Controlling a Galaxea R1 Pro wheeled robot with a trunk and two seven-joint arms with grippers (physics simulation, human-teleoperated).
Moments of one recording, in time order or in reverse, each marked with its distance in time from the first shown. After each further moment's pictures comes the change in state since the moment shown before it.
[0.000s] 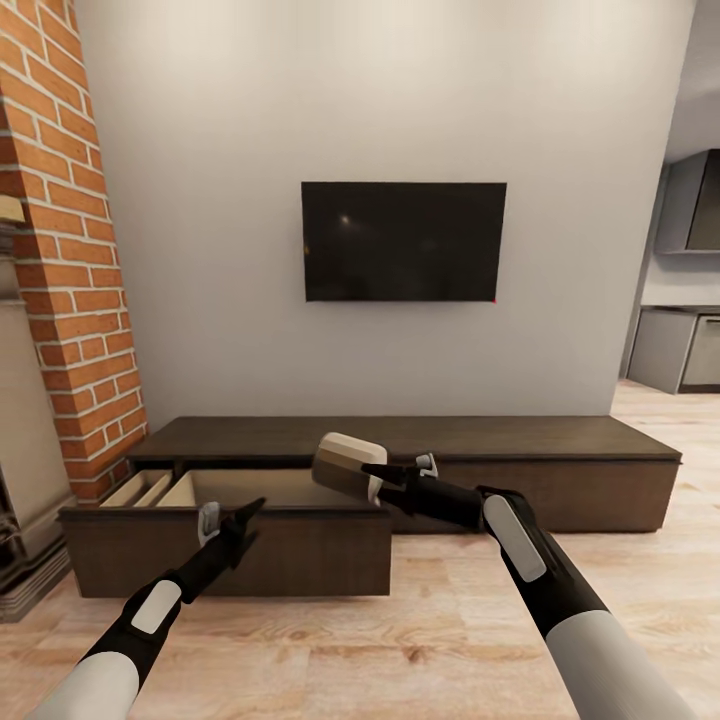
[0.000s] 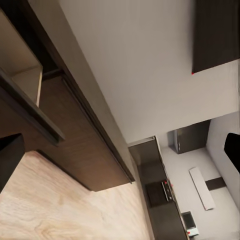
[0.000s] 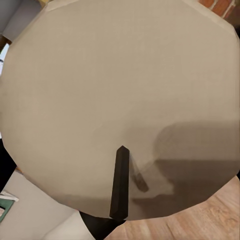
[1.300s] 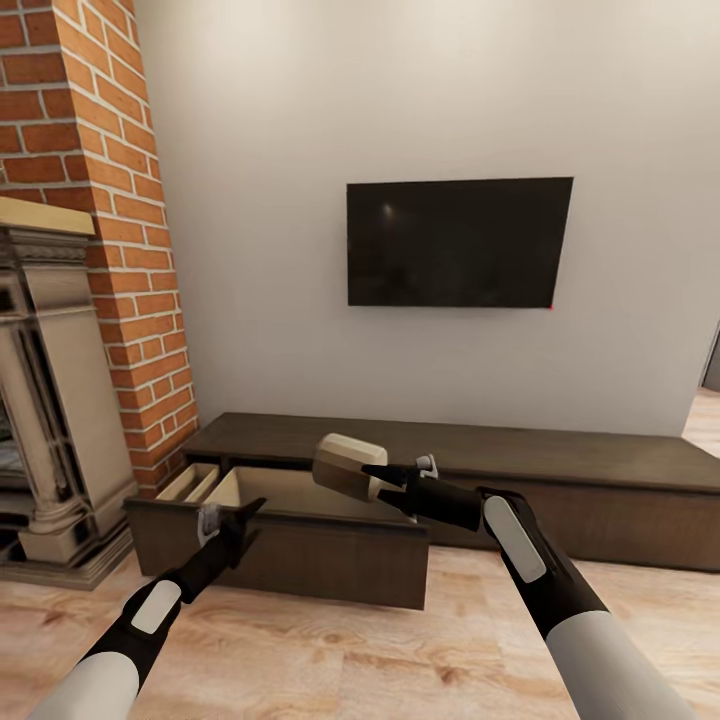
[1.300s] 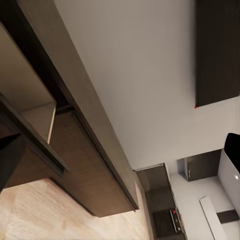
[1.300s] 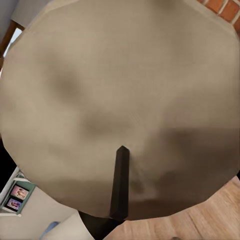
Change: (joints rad) left arm 0.000 0.000 0.000 0.000 0.000 -0.001 -0.001; right arm 0.001 0.000 -0.002 0.008 0.000 0.000 -0.001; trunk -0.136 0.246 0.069
